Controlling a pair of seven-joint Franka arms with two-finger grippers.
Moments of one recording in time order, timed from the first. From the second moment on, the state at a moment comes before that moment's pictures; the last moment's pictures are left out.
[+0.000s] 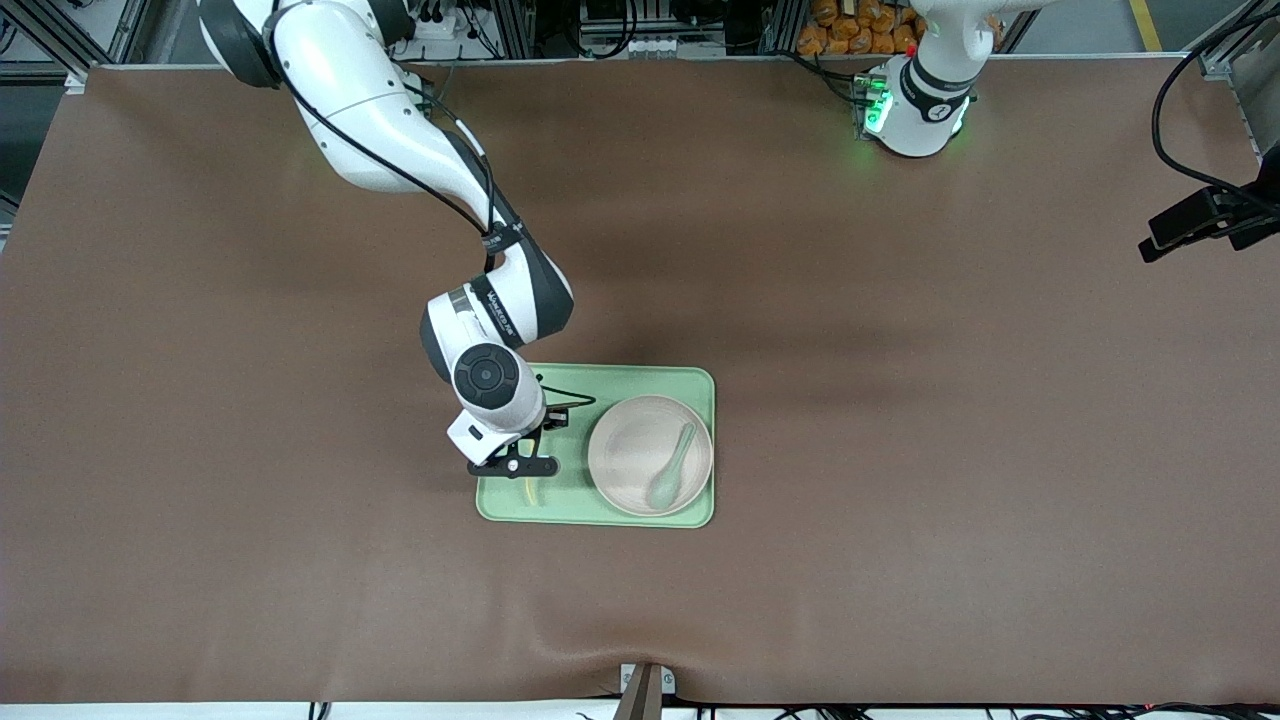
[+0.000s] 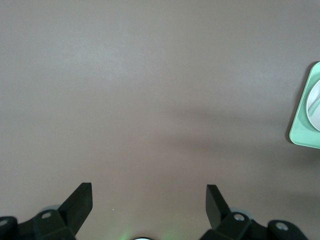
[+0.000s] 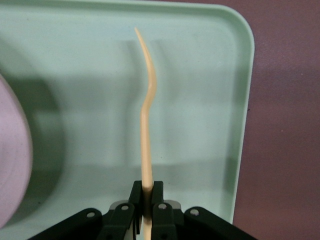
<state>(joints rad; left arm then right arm) 0.11 0.00 -0.08 -1.51 -0.02 1.48 -0.12 0.60 0.81 -0.12 -1.40 0.10 2.11 0.47</state>
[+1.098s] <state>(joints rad) 0.10 0.00 -0.08 -1.51 -0.02 1.48 -0.12 0.59 0.81 -0.12 -1.42 0.10 2.12 0.58</state>
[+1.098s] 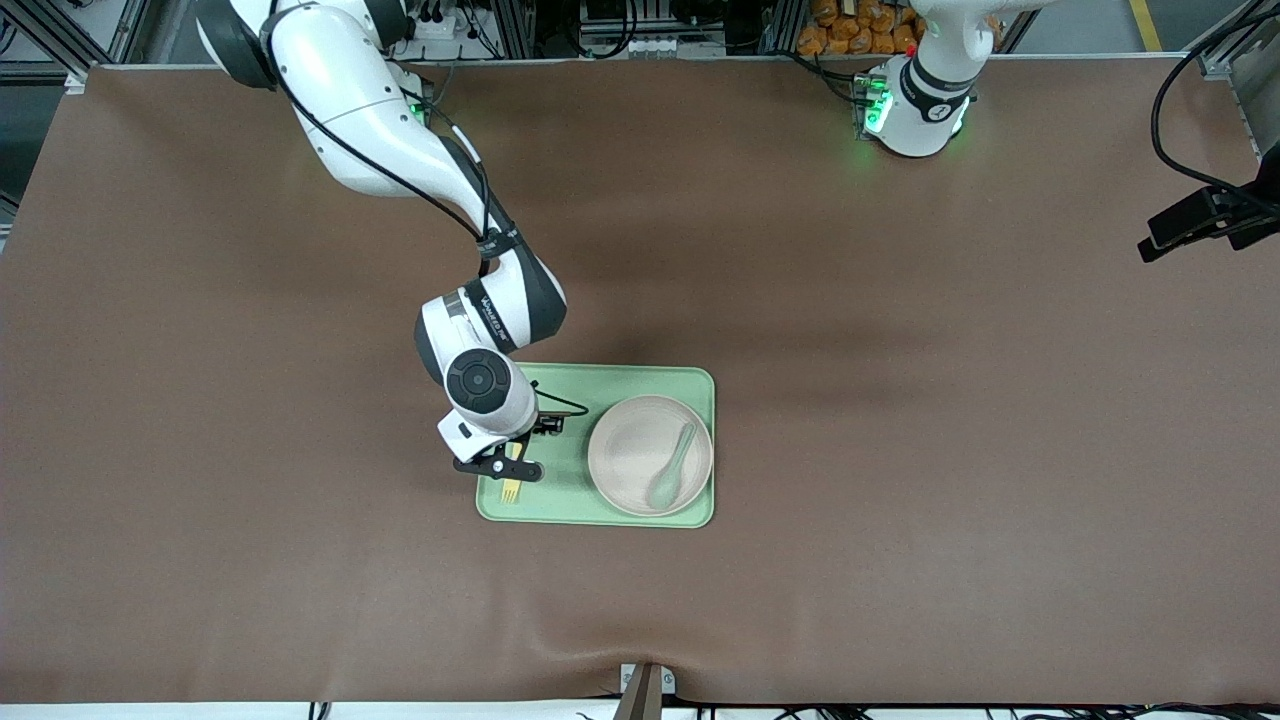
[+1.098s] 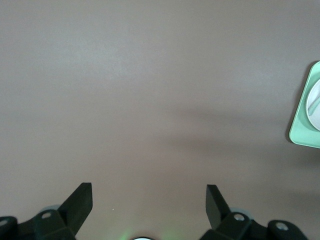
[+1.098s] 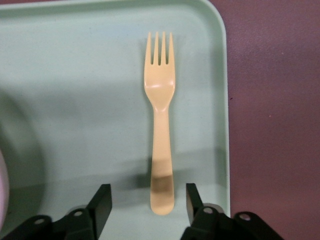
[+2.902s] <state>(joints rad) 0.10 -0.01 -0.09 -1.51 -0.02 1.45 -0.12 0.37 0.49 -0.13 -1.41 0.10 1.78 0.24</state>
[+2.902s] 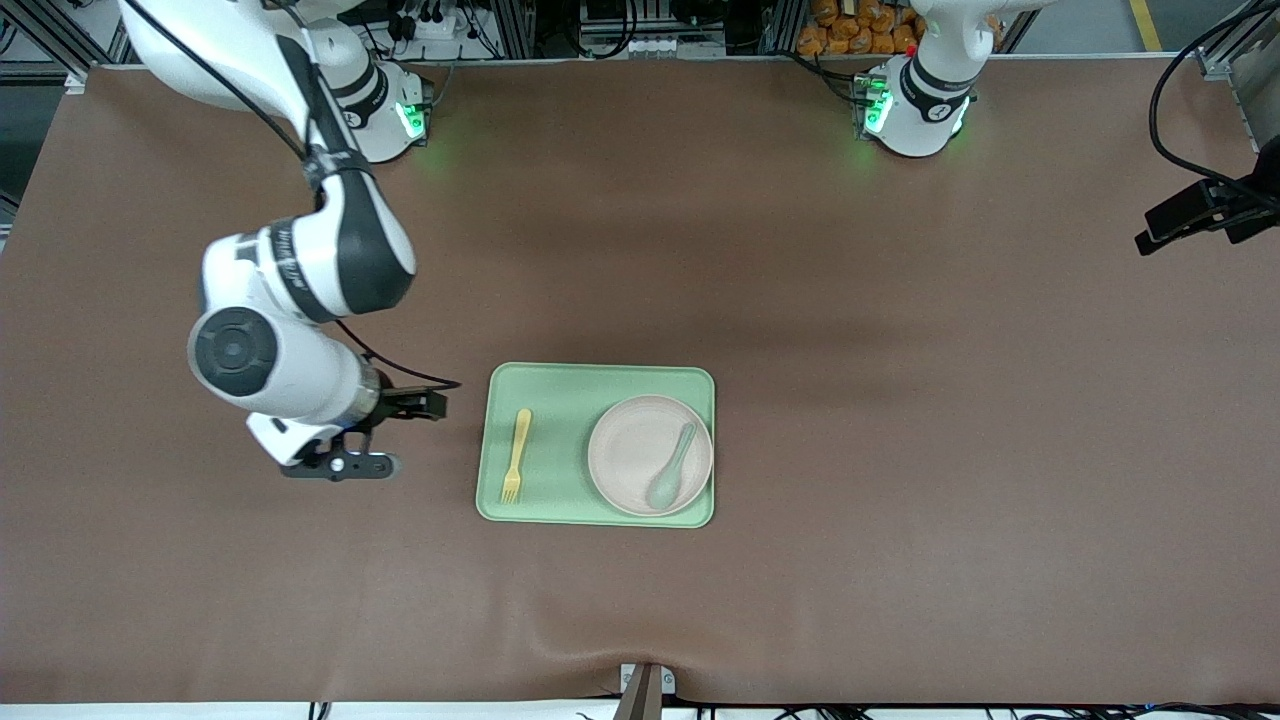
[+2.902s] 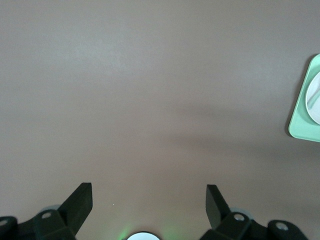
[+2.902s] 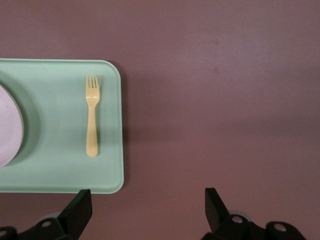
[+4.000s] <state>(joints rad) 0.10 -0.03 -0.18 -1.53 0.01 1.43 -0.12 0.13 0.21 -0.13 -1.43 0.03 1.54 -0.01</state>
